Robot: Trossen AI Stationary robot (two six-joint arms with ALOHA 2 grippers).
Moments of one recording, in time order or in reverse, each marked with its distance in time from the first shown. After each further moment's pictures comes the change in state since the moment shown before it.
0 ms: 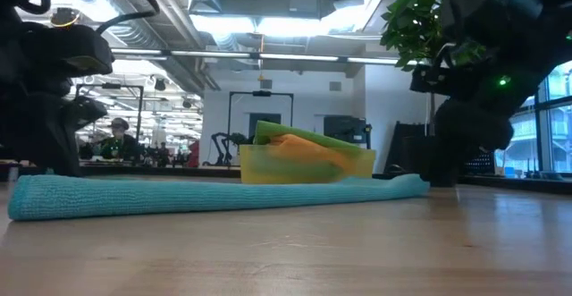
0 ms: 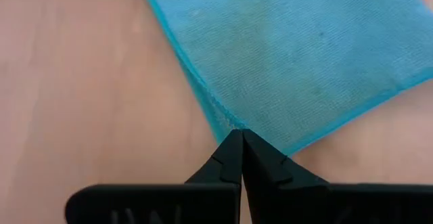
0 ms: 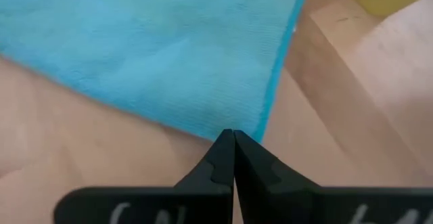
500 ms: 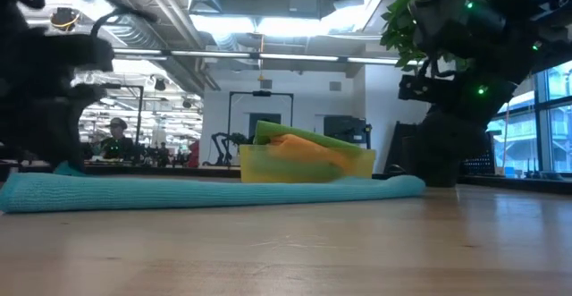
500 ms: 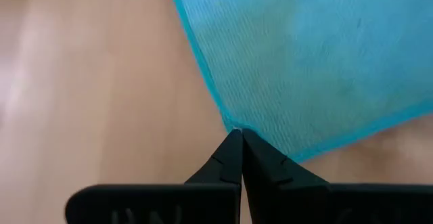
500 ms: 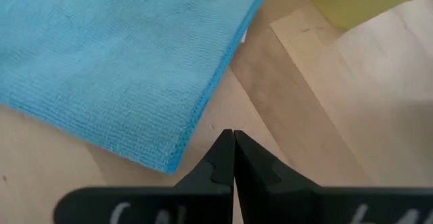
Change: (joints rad) left arm -0.034 0.079 0.099 -0.257 -0.121 -0.012; right arm -0.119 0.000 0.000 -0.007 -0.001 -0.131
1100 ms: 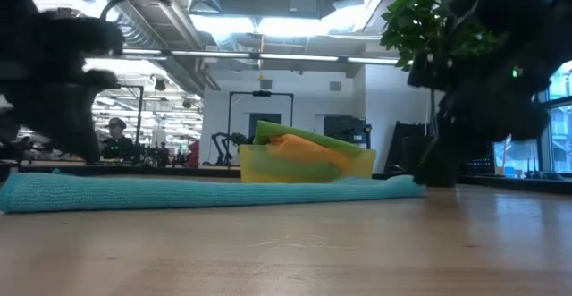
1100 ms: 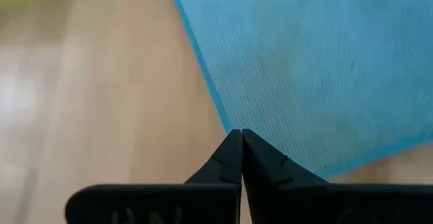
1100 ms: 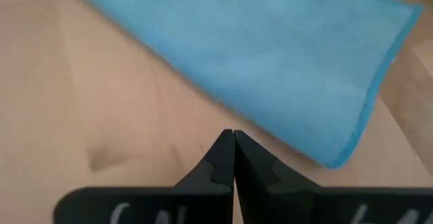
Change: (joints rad) left arm 0.019 -0.006 0.090 -0.080 -0.052 0.051; right arm 0.164 0.022 0.003 0.194 -0.105 -0.004
